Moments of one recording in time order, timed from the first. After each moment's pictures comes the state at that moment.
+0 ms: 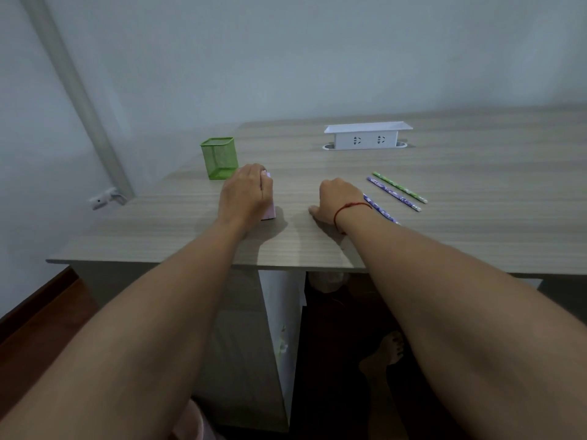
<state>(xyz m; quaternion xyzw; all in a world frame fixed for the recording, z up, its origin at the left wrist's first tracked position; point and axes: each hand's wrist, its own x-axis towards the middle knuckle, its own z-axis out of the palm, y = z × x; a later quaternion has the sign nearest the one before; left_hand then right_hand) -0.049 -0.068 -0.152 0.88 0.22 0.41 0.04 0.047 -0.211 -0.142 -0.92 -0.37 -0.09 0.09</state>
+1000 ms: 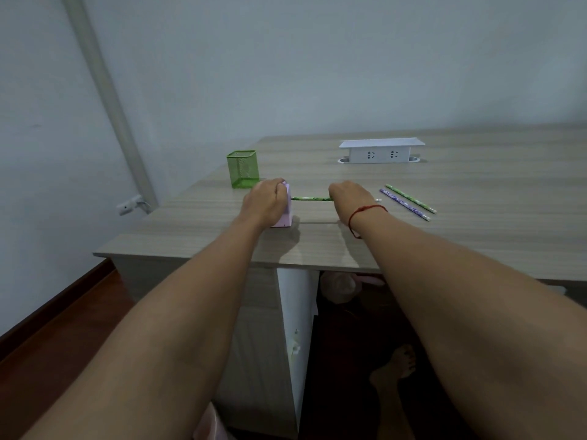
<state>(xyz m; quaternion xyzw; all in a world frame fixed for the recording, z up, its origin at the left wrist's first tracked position) -0.067 -0.072 -0.132 0.91 0.25 0.31 0.15 0.029 -0.223 -0.118 -0.88 -0.44 -0.15 0.09</state>
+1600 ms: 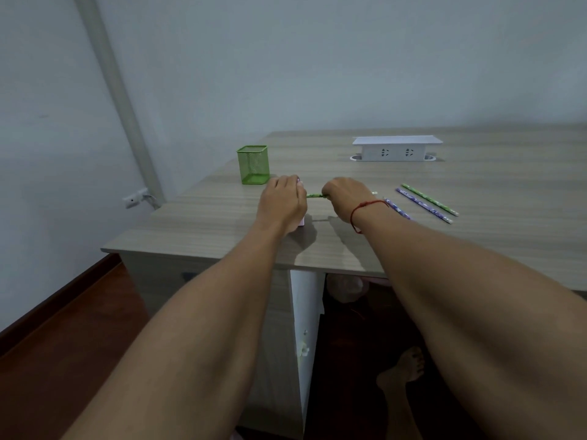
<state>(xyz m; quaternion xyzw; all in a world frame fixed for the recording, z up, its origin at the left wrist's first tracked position) -0.067 -0.080 -0.144 0.92 0.24 0.32 0.04 0.033 -0.181 -0.120 -0.85 -0.49 -0.18 0.07</state>
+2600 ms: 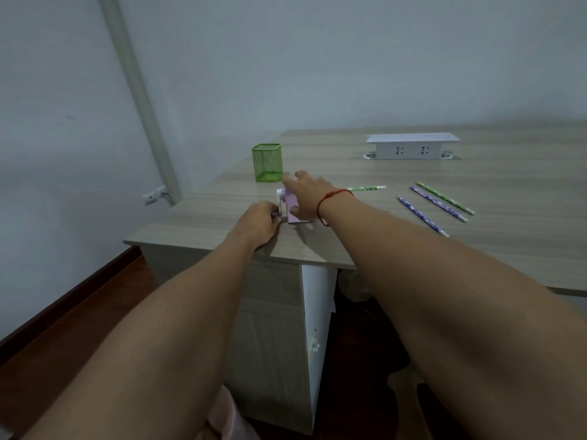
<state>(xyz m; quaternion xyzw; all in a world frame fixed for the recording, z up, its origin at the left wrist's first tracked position) -0.124 -0.038 -0.165 0.91 0.30 0.22 0.15 -0.020 -0.143 -0.111 -0.80 -0.58 -0.11 0.07</state>
